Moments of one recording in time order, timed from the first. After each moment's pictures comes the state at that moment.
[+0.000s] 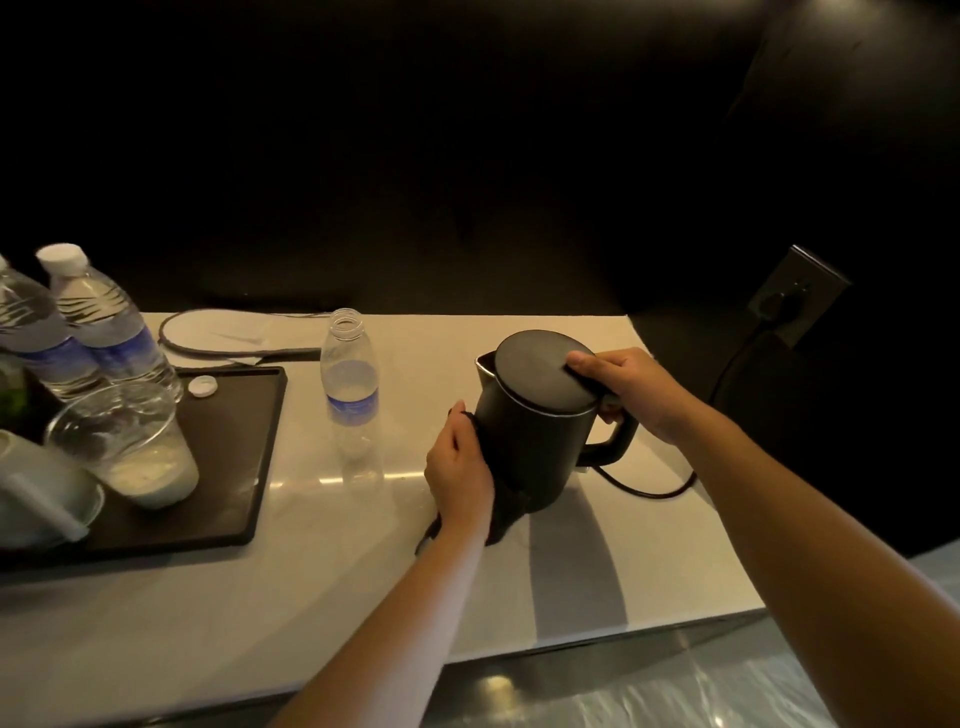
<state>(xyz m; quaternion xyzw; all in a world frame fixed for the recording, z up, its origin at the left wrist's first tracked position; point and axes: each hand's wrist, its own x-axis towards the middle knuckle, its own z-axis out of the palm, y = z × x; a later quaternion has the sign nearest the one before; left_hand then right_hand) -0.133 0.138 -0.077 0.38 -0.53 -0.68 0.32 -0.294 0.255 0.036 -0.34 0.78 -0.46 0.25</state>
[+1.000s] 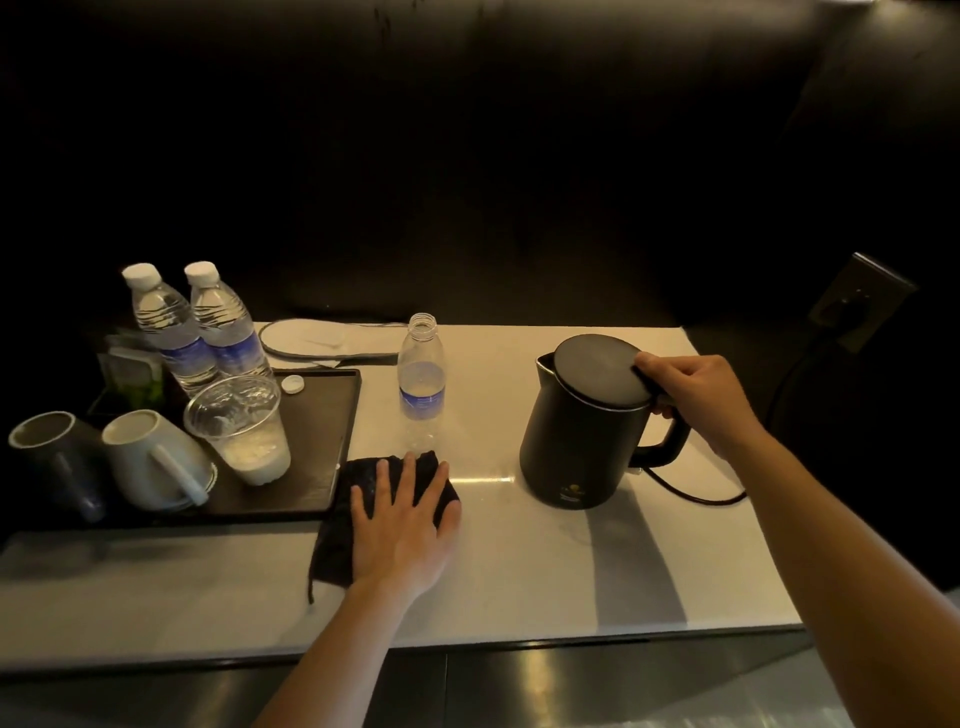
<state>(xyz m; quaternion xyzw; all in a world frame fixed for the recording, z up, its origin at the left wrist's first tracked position) 0.013 0.060 -0.131 0.35 -0.93 -0.10 0.03 -0.275 0.265 0.028 -0.32 0.80 -0.51 0.08</state>
